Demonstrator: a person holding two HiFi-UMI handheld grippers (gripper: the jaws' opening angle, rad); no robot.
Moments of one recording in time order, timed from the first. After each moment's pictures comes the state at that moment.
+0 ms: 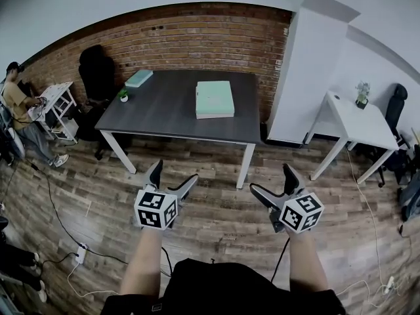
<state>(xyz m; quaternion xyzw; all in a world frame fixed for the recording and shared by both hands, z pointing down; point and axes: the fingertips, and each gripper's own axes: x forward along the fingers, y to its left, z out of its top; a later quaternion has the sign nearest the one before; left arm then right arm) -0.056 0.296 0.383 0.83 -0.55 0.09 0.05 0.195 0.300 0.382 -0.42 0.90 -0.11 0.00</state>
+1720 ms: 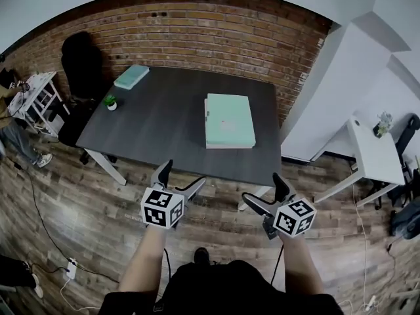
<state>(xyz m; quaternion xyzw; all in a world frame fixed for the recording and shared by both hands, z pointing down) -0.137 0.006 0.448 0.85 -0.51 0.08 0.13 0.067 0.026 0.445 -0.38 0.90 -0.18 -0.07</state>
